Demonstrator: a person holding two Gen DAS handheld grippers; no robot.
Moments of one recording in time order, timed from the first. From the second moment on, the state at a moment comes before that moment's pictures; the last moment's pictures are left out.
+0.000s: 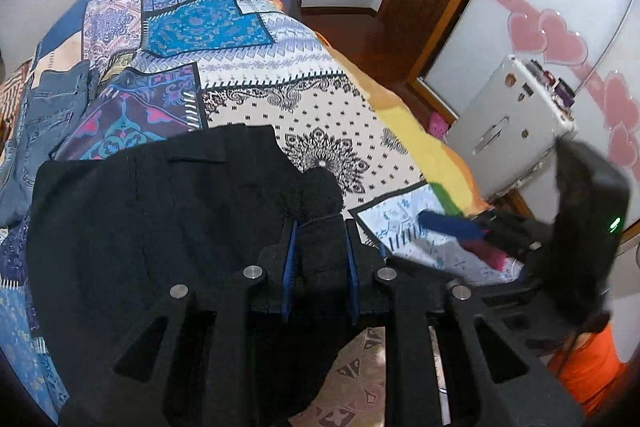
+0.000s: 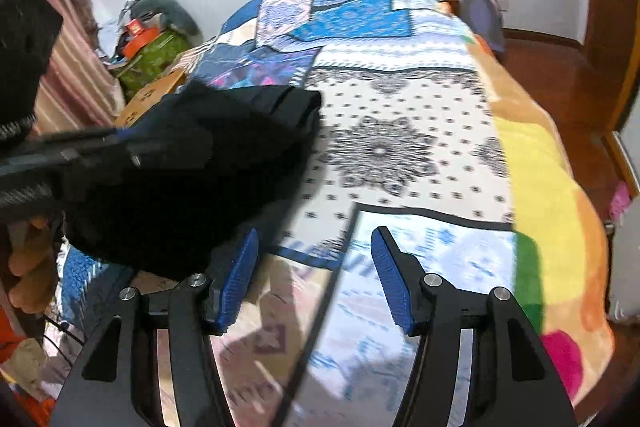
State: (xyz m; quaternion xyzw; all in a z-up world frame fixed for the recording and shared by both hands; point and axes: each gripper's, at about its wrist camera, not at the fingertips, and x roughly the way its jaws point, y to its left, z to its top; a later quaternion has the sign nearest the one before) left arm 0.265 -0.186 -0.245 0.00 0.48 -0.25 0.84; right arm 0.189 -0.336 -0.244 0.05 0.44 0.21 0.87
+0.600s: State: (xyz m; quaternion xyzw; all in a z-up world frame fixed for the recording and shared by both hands) left arm 0.238 -0.142 -0.165 0.09 0.38 -0.16 0.91; right arm 0.175 -0.345 -0.210 0.06 0.40 0.19 0.89
